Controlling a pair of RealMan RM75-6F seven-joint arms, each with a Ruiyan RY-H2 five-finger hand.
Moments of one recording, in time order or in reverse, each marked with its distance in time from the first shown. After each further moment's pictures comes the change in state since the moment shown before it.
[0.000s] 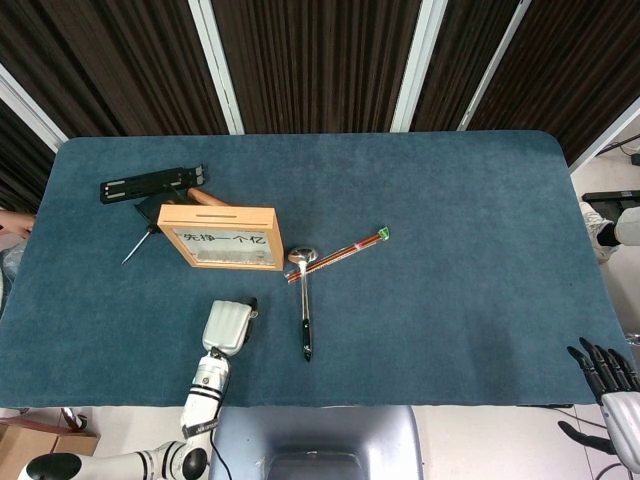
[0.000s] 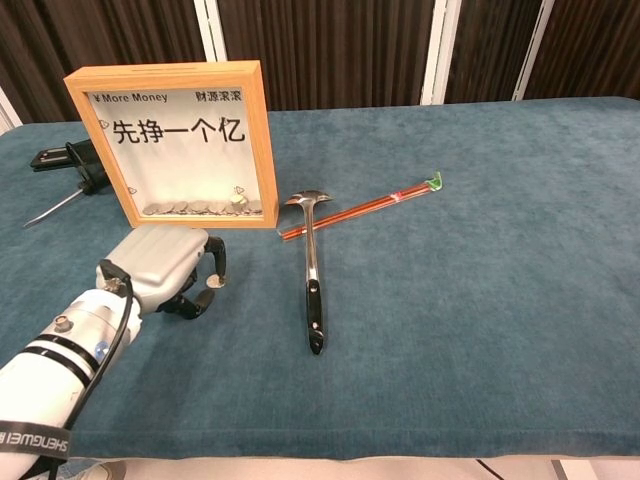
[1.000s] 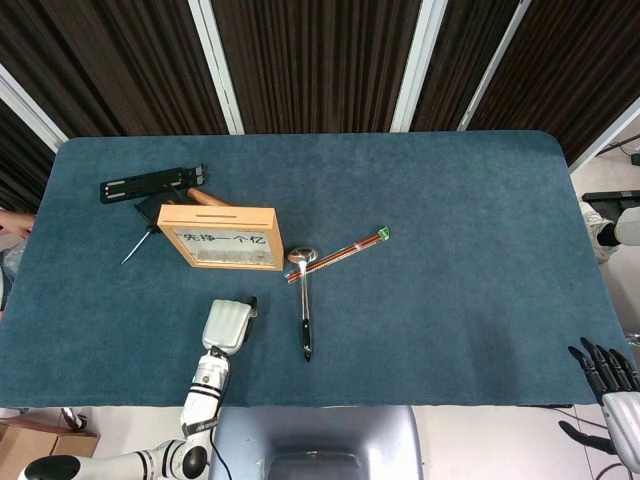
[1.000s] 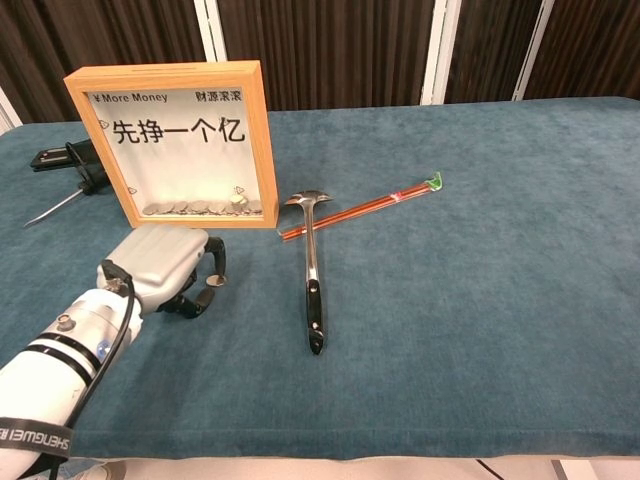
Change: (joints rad) left arm 0.013 -0.004 -0.025 0.012 0.013 -0.031 0.022; right arm -0.001 -0.001 0.002 0.001 0.003 0.001 0.001
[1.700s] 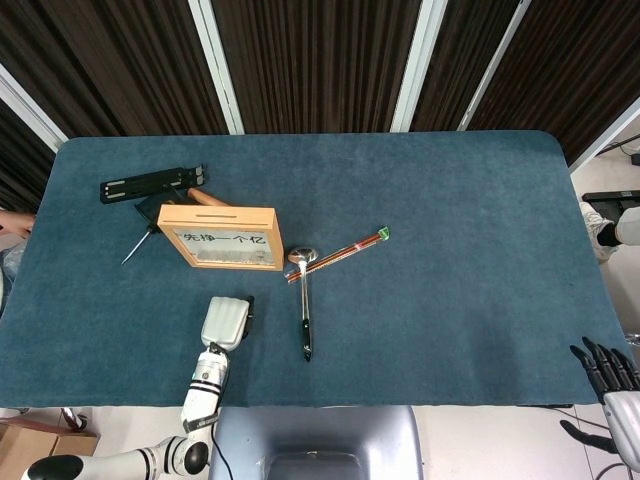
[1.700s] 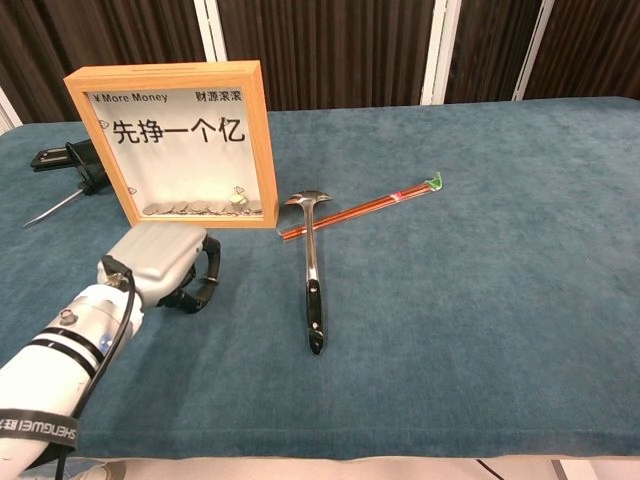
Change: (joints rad) left arm -0.005 -0.016 -0.024 0.041 0.011 -0.006 -0.039; right arm 0.001 0.002 0.003 -0.003 0.011 -0.007 -0.002
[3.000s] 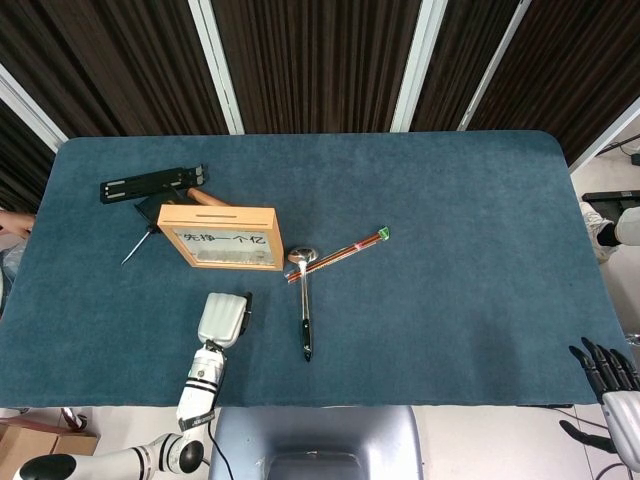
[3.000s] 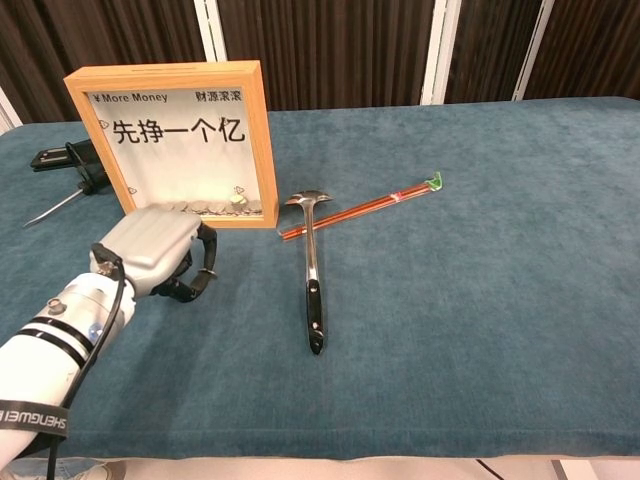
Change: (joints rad) left arm 0.003 0.033 -0.005 -0.025 0.036 0.012 -0.025; right arm 0.000 -0.001 0.000 -0.002 0.003 -0.006 -0.007
